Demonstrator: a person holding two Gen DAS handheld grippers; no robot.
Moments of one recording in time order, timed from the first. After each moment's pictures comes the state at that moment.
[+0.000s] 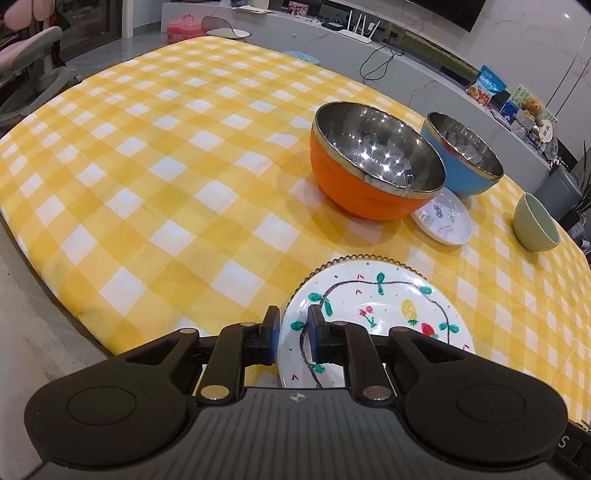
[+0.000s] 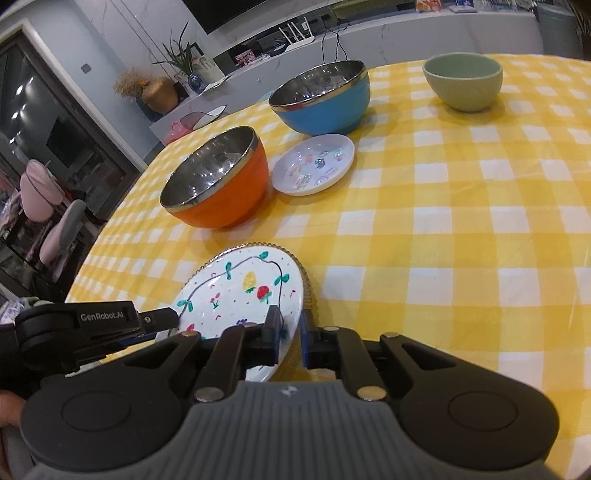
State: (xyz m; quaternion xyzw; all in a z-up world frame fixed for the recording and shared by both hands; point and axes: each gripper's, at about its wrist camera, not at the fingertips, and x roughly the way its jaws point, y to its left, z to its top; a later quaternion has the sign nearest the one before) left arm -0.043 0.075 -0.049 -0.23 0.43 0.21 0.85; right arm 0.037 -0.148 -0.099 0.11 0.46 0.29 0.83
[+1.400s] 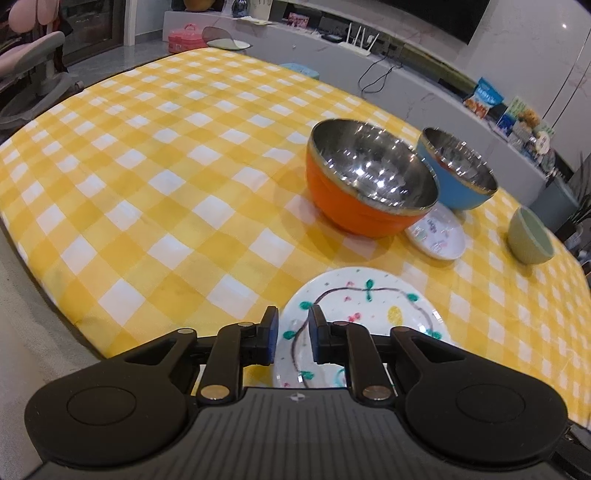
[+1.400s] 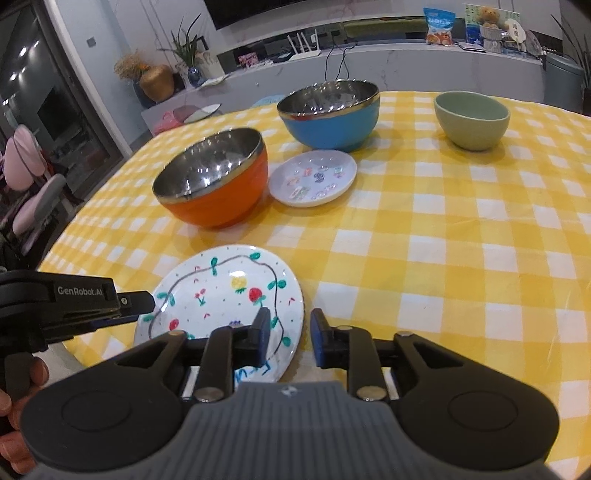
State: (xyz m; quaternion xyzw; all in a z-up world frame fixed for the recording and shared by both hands) left arm -0.044 0.074 -0.040 -0.24 0.40 0.21 0.86; right arm 0.028 -0.134 -0.091 0.04 0.43 0.27 0.86
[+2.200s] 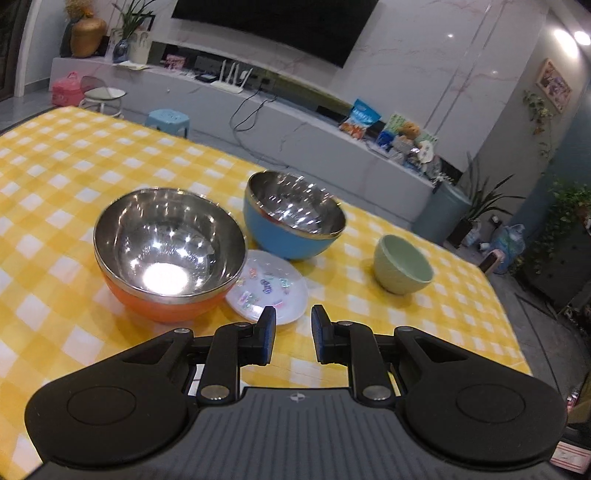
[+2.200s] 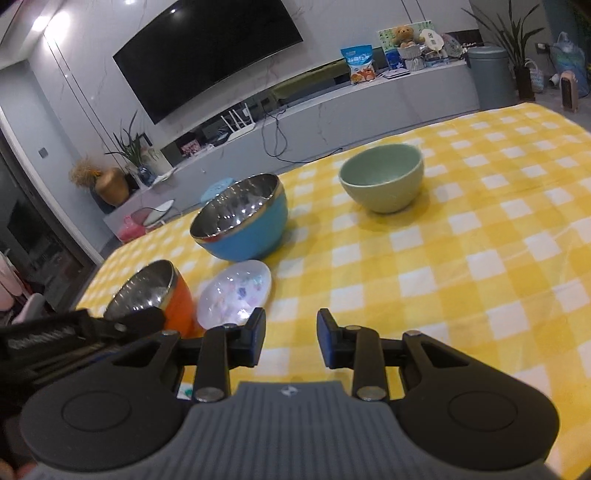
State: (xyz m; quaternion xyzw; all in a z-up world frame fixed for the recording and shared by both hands) left arm 0.036 0.022 -0.023 -0.22 0.32 0.05 0.92; right arm 0.089 -0.185 -0.084 0.17 0.36 0.19 0.90
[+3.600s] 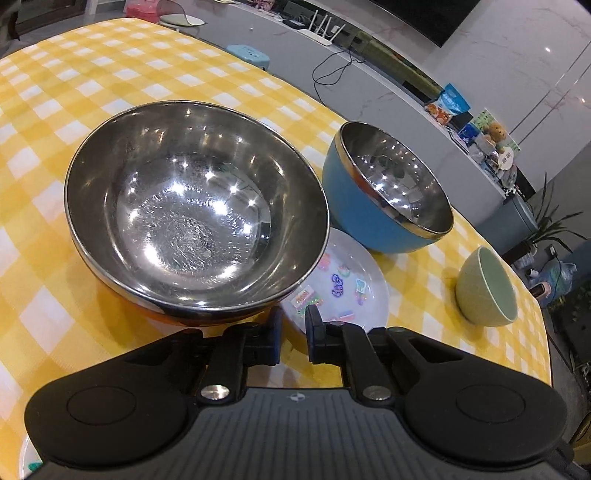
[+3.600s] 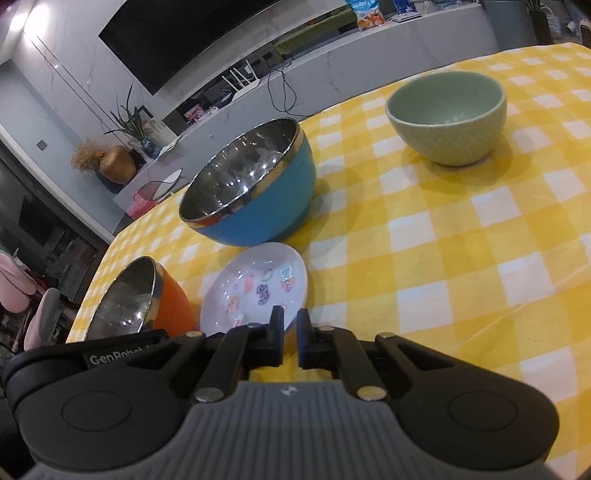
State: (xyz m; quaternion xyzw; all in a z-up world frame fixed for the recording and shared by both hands) left arm 0.093 0.054 -0.076 -0.31 0.39 0.14 0.86; right arm 0.162 -0.137 -0.125 0.21 0.43 0.22 0.85
